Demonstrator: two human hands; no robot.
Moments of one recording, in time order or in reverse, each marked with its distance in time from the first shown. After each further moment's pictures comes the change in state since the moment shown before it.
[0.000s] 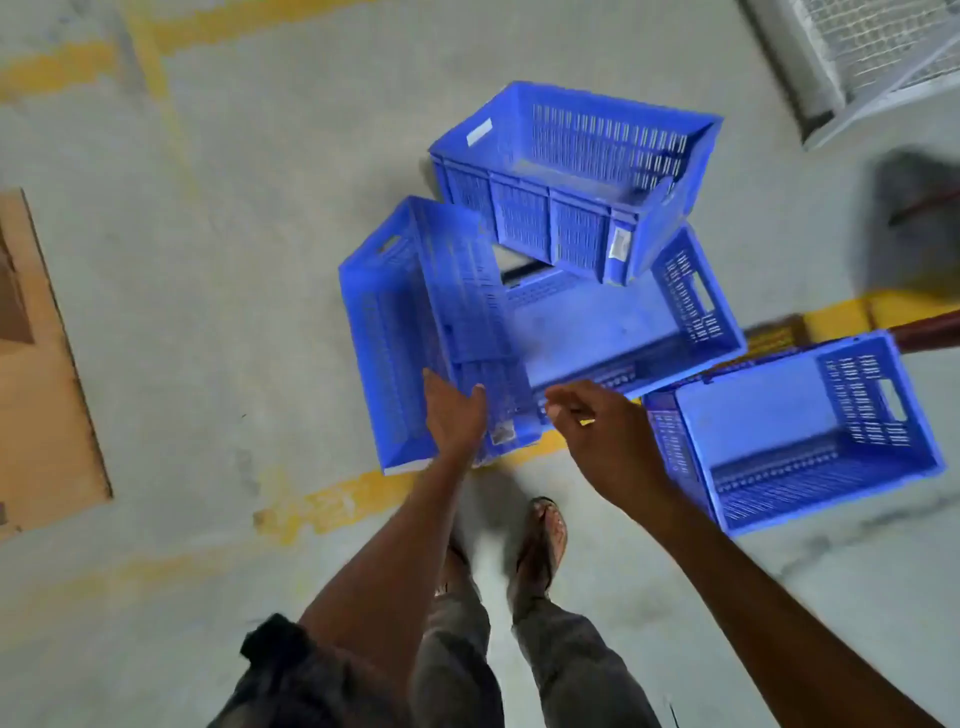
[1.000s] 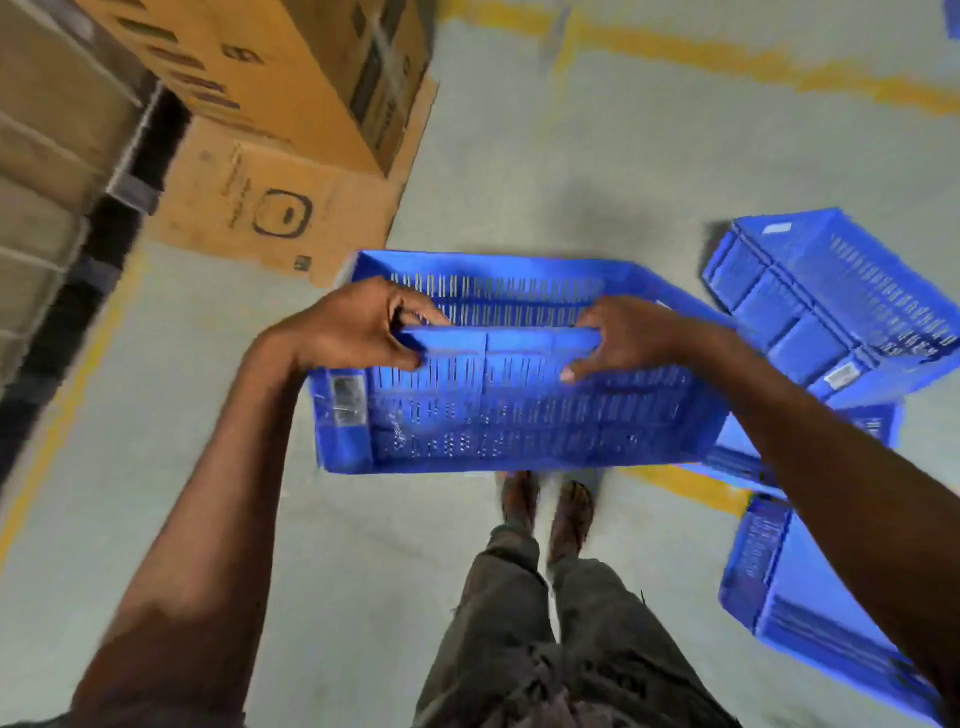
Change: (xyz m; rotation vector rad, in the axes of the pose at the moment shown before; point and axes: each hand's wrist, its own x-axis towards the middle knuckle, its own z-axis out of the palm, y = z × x) left_hand -0.286 -0.095 -0.536 0.141 -0.165 0.338; right_hand -0.108 -0.344 0.072 -0.999 -0.913 -0.827
